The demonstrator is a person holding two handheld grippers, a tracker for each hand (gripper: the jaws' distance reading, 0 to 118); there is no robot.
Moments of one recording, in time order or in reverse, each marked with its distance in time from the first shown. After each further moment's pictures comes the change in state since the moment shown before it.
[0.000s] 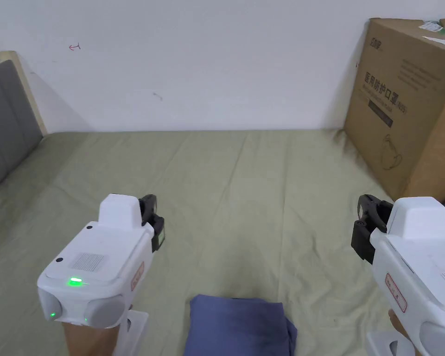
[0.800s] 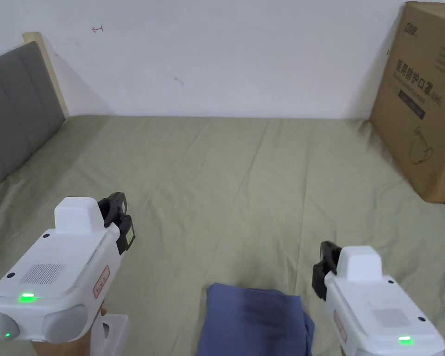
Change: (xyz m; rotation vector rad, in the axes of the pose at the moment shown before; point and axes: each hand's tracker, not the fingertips) left arm -0.048 -0.014 0.028 0.008 0.119 0.095; right arm -0.057 -0.117 -0.058 -0.176 0.105 -0.014
